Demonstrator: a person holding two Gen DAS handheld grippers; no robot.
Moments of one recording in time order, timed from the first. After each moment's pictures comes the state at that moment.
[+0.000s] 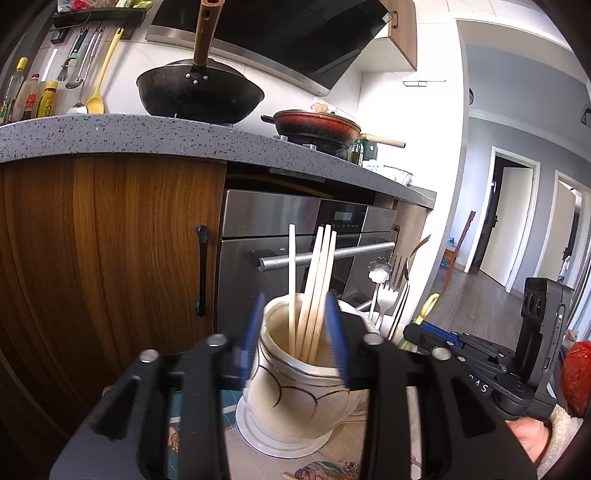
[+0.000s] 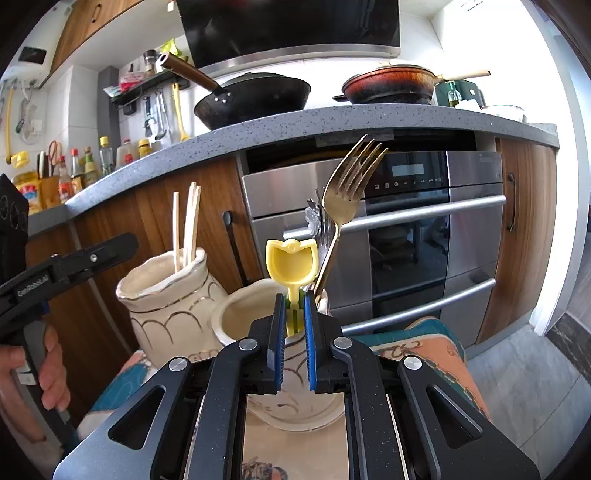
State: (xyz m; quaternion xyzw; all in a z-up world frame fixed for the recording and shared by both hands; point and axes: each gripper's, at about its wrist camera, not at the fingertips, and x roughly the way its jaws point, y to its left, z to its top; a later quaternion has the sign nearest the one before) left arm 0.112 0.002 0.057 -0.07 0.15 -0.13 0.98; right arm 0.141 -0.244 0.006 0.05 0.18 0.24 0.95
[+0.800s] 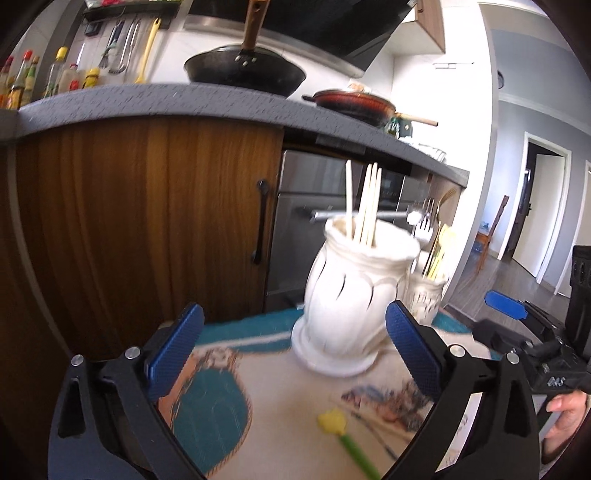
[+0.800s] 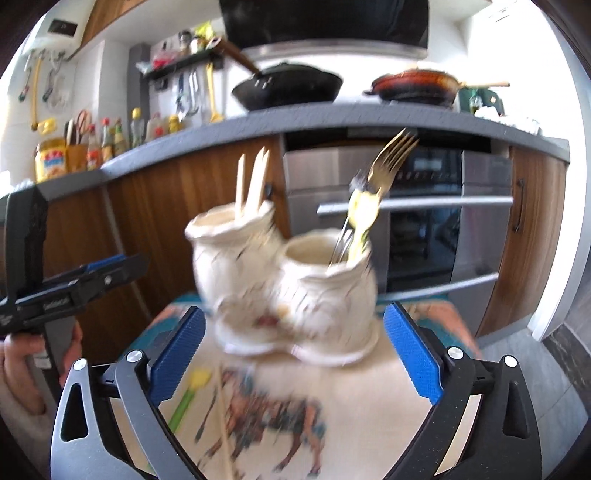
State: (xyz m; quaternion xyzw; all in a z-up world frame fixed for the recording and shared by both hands) left arm 0.046 0.032 0.018 -0.06 0.20 -0.05 0.98; right arm 0.073 -0.234 -0.001 0.00 0.20 0.27 0.94
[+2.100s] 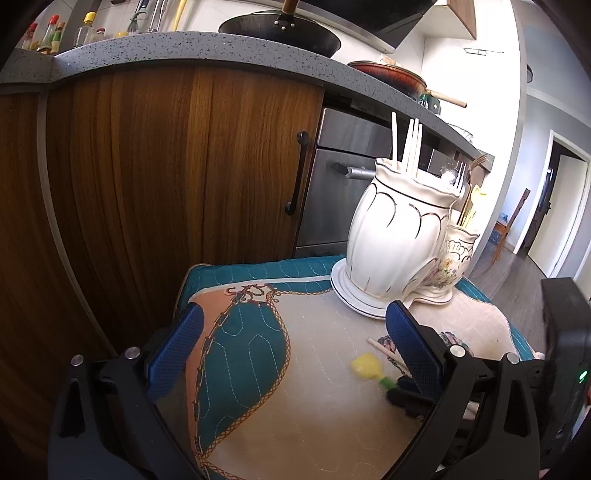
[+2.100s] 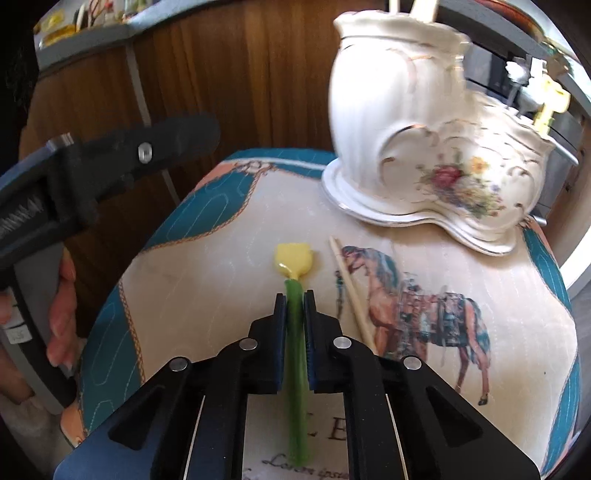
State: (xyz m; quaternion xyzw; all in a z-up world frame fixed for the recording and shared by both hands) left arm 0.035 0.057 -0.014 -0.08 0.26 -0.01 0.96; right arm 0.046 -0.124 -0.068 -0.11 0.39 0.29 0.87
